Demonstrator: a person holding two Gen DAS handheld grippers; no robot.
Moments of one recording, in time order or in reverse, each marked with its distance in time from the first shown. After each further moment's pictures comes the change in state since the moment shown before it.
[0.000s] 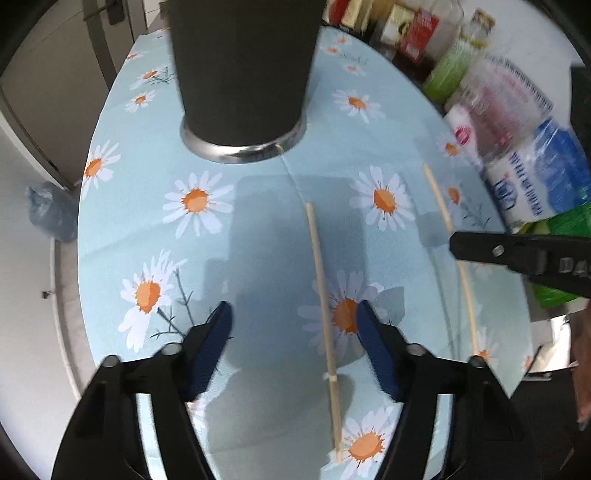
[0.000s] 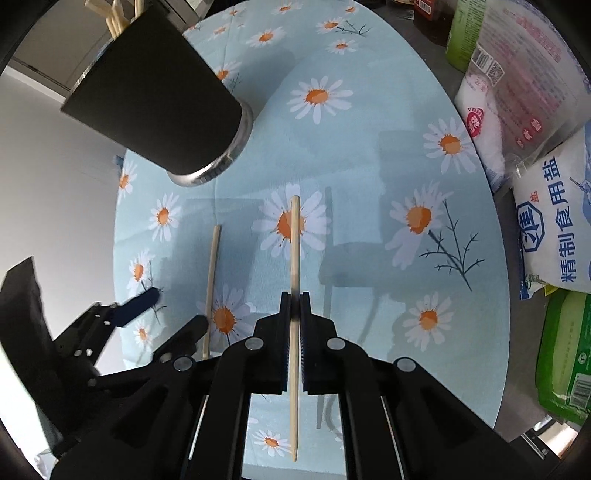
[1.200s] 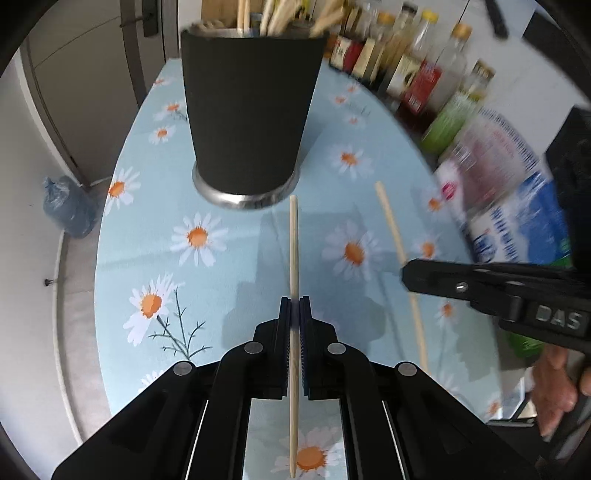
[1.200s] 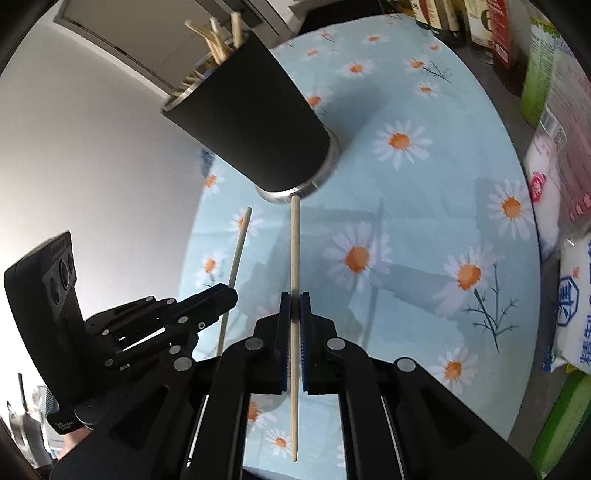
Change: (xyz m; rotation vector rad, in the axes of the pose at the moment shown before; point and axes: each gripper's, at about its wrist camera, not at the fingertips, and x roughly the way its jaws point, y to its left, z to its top) left arm -0.030 -0.001 -0.007 -0.134 -0.192 -0.032; right arm -0.012 0.018 0.018 -0.215 -0.072 0.308
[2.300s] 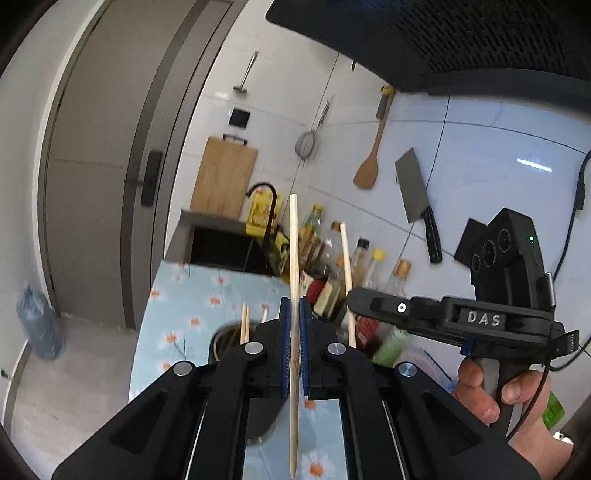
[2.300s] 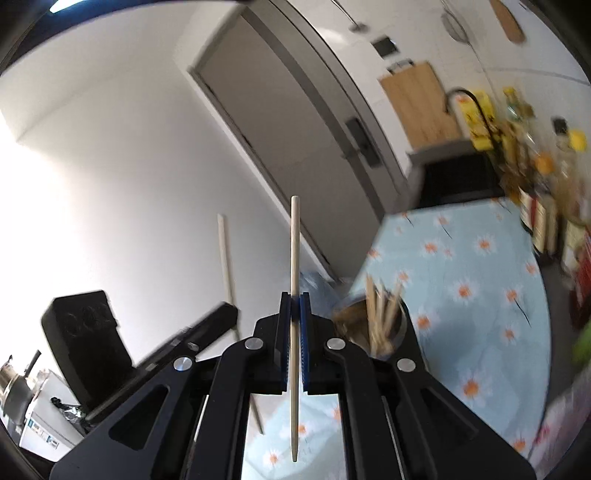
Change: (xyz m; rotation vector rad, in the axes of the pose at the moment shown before) left arm -0.135 0.023 0.085 -0.010 -0.775 -0.165; right arm -0.114 0.082 0.117 -0.326 -0.504 0.326
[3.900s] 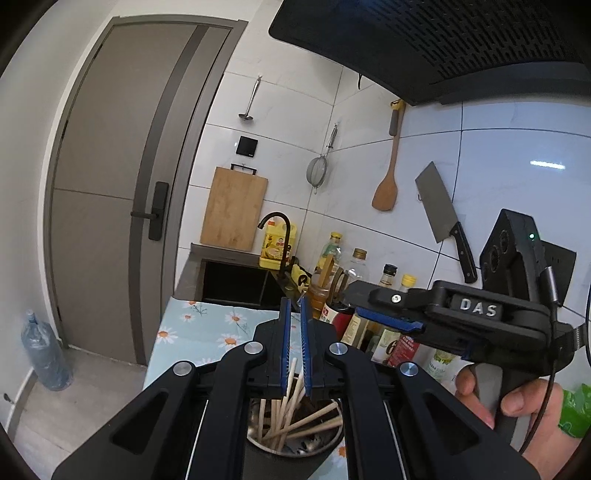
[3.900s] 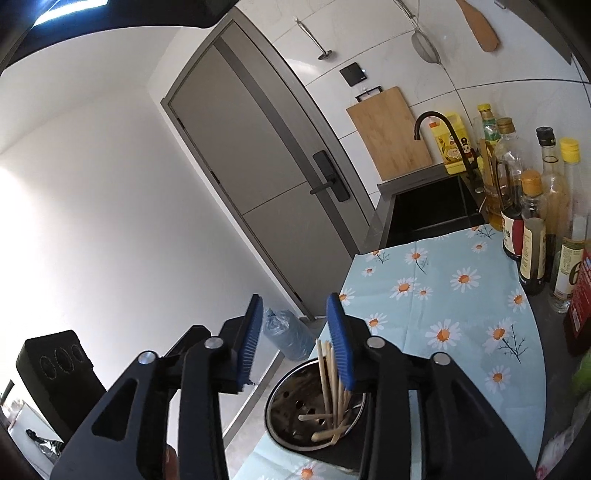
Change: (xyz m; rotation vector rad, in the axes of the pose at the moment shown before) left arm 0.045 0.019 -0.003 0.059 -0.118 0.061; right arm 0.032 -0.040 0.014 0.042 -0.121 -0.132
